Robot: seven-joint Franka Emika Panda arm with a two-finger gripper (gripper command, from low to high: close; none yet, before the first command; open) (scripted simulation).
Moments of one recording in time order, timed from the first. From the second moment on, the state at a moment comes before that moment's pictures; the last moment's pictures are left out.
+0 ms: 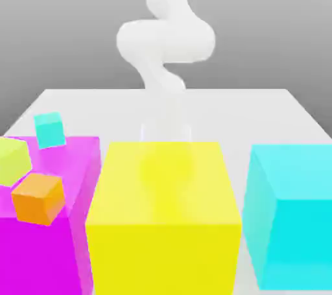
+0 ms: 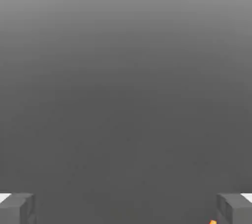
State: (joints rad) arm -0.05 -0.77 -0.05 -2.30 -0.01 2.26 0.82
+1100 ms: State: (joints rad) arm -0.62 -0.01 -0.31 -2.66 0.05 2.66 2.23
